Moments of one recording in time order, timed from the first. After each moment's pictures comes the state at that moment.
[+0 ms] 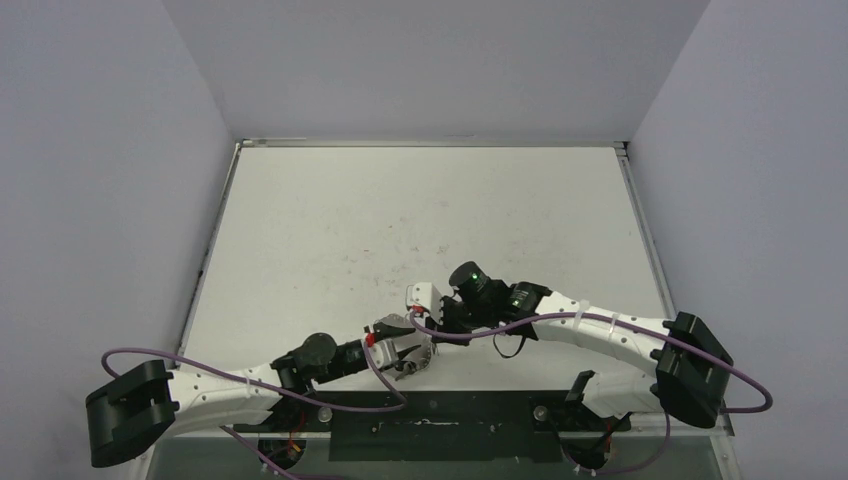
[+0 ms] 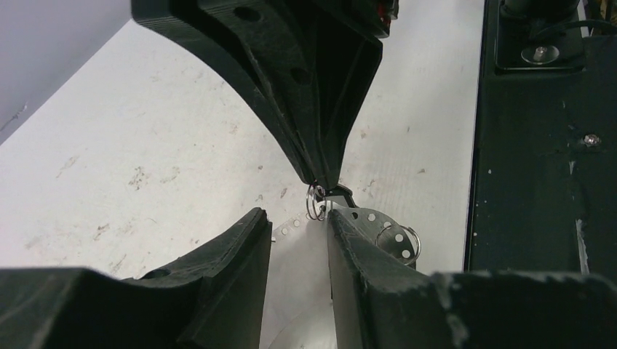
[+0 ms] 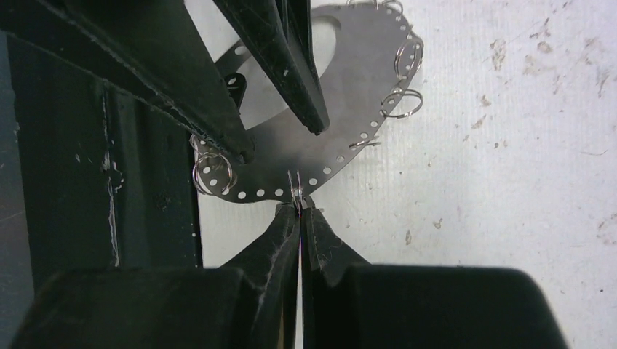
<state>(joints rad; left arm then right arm) -1.13 0.86 0.01 0.83 0.09 0.25 0.97 1.26 0.76 -0.32 -0.44 -0.37</state>
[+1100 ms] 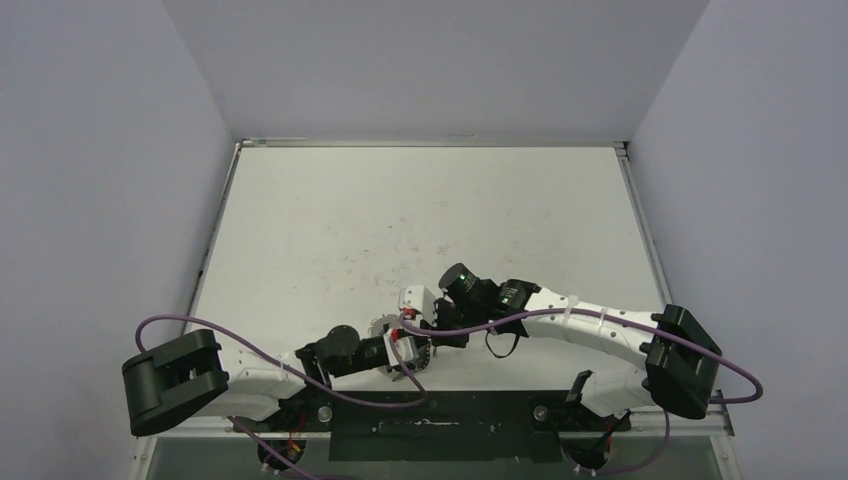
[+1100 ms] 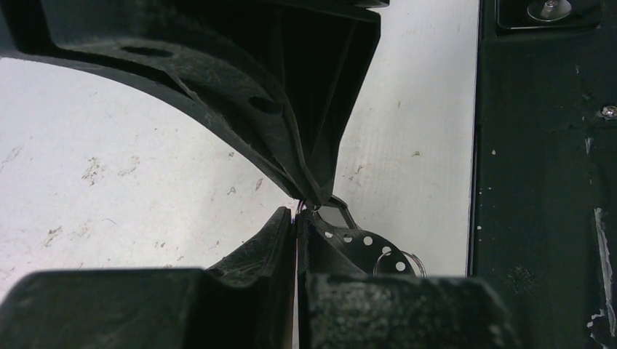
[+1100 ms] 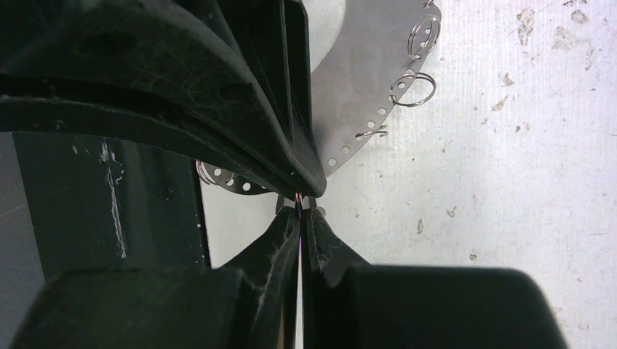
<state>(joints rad) -1.13 1.18 0.08 0.95 0.13 0.26 1.02 1.35 0.85 -0.44 -0.36 -0.34</state>
